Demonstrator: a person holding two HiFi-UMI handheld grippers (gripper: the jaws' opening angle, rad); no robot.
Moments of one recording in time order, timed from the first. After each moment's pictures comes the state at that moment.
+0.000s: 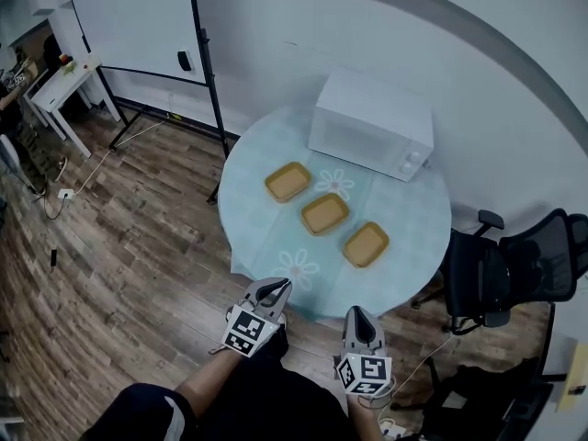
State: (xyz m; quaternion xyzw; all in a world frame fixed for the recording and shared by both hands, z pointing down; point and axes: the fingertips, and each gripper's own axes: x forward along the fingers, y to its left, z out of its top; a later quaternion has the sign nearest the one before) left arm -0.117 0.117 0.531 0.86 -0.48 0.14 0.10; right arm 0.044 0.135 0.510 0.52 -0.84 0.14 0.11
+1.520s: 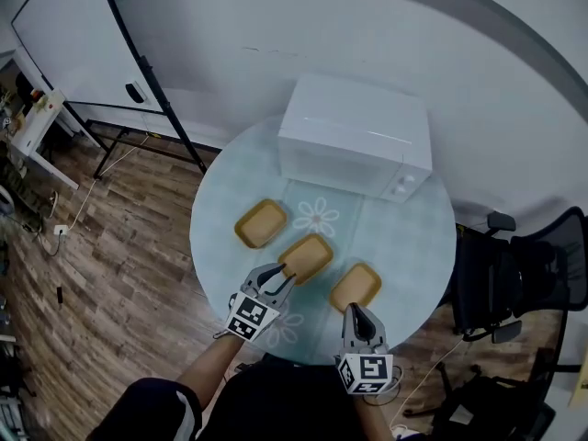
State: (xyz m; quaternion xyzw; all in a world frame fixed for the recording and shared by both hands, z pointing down) left arm -0.095 -0.116 0.583 0.88 -0.43 0.19 0.10; right arm 0.054 -0.062 0.533 0.52 -0.84 0.15 0.11
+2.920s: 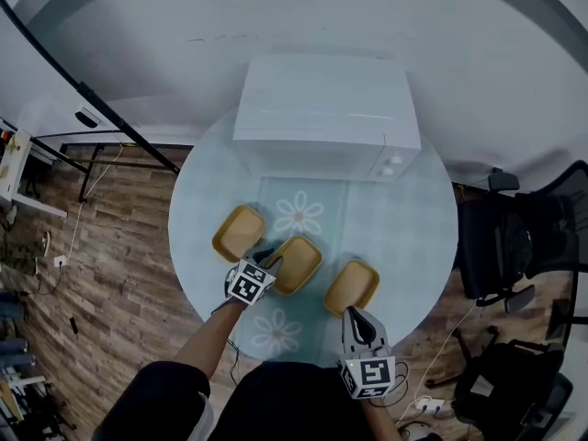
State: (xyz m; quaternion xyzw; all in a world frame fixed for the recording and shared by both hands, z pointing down) left arm -0.108 -0.212 0.746 0.84 -0.35 0.36 0.20; right arm 0.069 -0.091 0.568 0.53 -0.81 0.21 0.15
